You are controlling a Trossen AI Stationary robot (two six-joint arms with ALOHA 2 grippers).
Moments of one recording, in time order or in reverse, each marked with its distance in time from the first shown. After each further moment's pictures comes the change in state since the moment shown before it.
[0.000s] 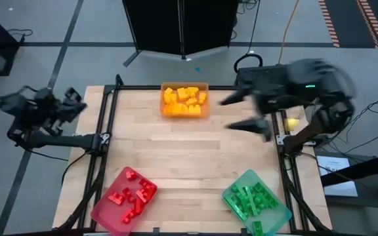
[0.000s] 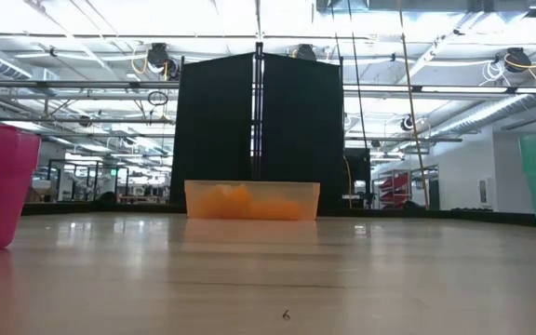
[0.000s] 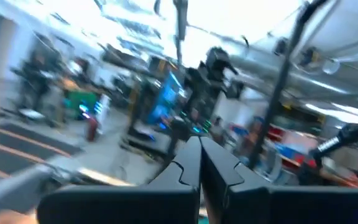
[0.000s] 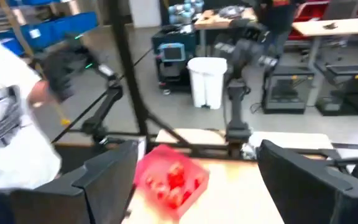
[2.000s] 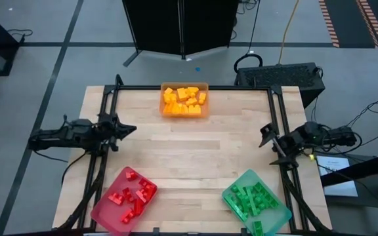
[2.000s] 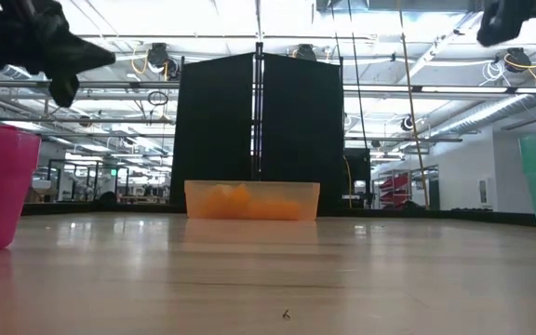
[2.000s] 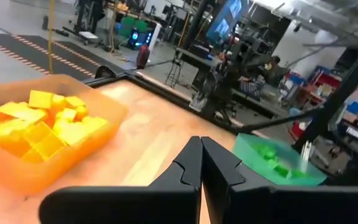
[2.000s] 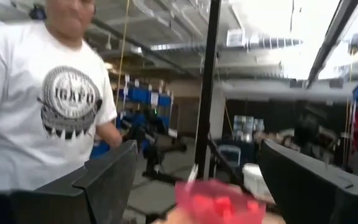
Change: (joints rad) left arm -0.015 -0.169 -0.709 0.202 -0.147 -0.108; right arm 0.036 -1.560 -2.268 1.320 -0.254 -0.063
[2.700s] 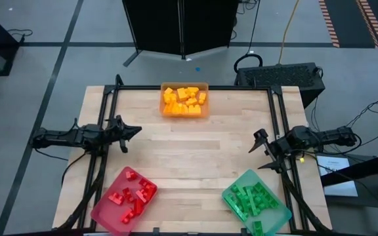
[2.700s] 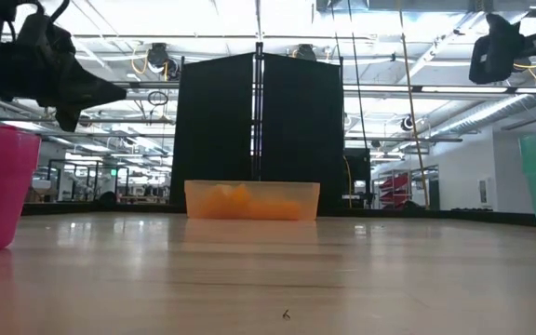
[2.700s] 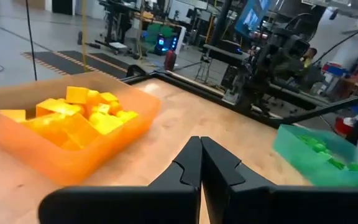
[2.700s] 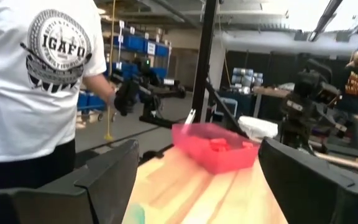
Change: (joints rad) left arm -0.041 0.011 -0.169 0.142 -0.148 0.098; right arm 0.000 0.000 -0.077 -0.151 0.009 -0.104
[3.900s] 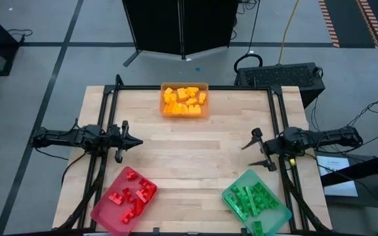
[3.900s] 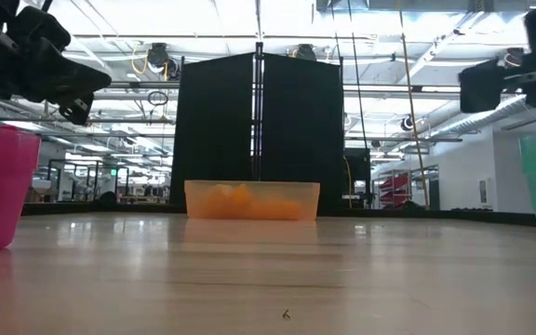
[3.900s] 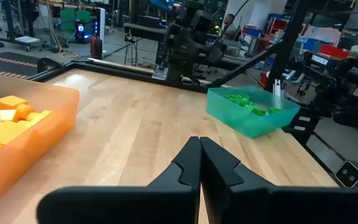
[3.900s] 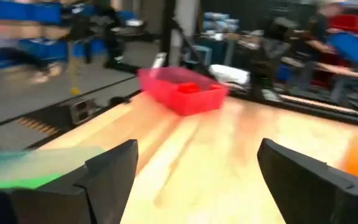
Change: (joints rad) left arm -0.011 0.001 -0.010 -0.001 0.331 0.121; right arm -0.038 0.083 0.017 -0.172 0.096 -0.082
